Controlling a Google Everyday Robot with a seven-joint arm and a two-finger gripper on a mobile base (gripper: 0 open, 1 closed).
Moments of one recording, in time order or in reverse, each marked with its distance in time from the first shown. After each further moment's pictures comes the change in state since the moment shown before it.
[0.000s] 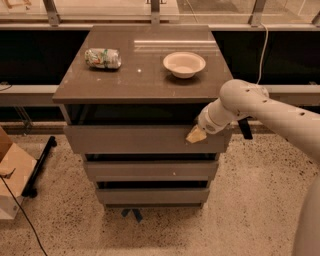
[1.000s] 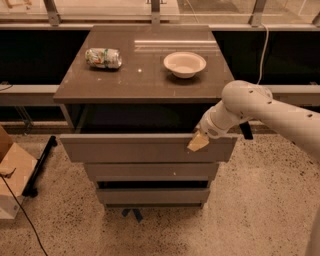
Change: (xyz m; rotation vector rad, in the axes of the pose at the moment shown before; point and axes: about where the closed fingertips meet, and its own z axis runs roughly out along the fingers) arm 0.004 0.020 -0.017 -0.032 0.023 0.009
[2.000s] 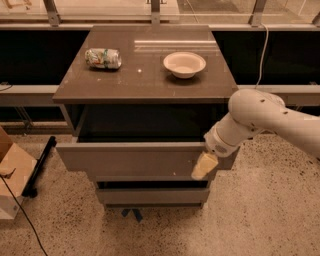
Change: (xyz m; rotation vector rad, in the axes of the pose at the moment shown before) arm 0.033 0.083 -0.034 -0.127 0.084 0.054
